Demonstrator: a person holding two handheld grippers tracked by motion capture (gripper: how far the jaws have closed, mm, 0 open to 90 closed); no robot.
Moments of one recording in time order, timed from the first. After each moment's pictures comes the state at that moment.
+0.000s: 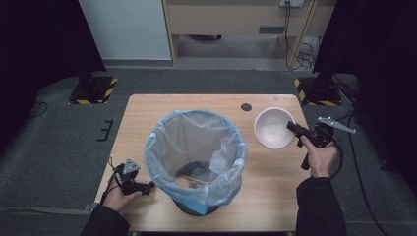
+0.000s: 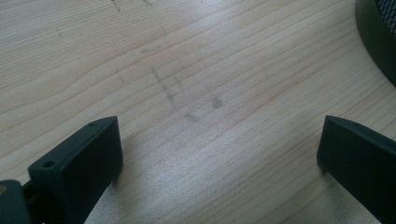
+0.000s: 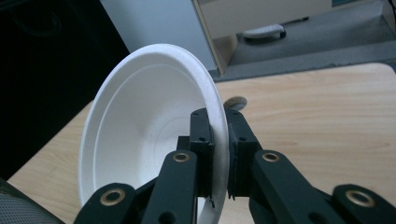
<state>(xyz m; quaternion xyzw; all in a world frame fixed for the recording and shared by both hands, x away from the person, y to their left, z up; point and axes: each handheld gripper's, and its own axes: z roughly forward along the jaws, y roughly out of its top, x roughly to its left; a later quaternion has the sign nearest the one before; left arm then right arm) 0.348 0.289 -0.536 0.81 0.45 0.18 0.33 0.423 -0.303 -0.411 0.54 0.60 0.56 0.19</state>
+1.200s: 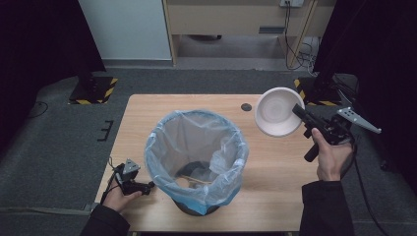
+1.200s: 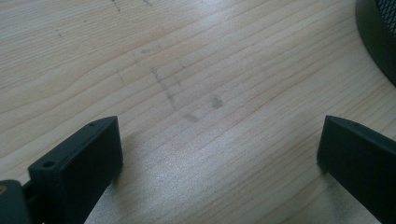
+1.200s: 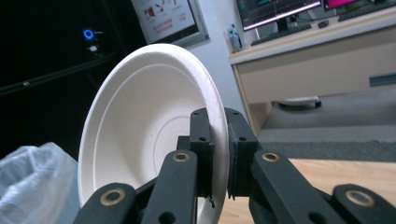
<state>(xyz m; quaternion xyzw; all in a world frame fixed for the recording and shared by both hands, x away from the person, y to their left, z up) 0.348 0.289 -0.536 0.81 0.45 0.18 0.33 0.388 -0.290 -0.336 0.45 0.56 0.66 0.22</state>
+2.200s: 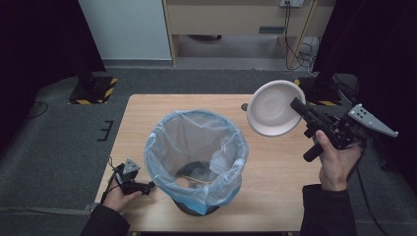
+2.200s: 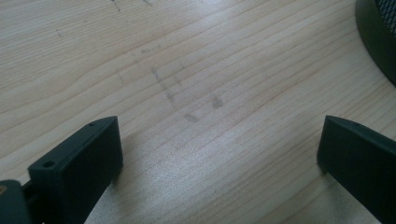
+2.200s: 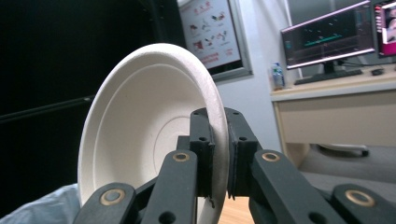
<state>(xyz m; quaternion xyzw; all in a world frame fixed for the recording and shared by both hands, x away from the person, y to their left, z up) 0.348 0.289 -0.536 0.81 0.45 0.18 0.33 0.348 -0.264 -0.284 0.35 0.55 0.72 0.23</state>
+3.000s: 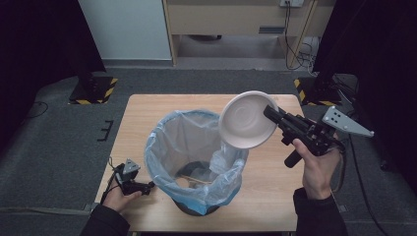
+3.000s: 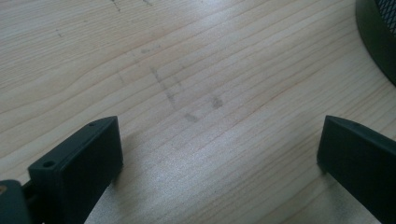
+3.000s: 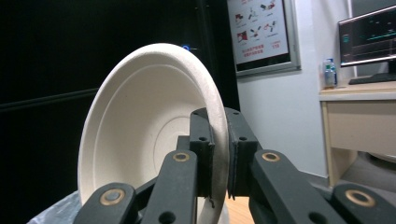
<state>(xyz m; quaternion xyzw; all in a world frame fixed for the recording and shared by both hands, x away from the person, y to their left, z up) 0.348 0.289 -0.536 0.81 0.45 0.18 0.33 0.333 -0.211 -0.276 0.28 0.59 0.73 0.18</state>
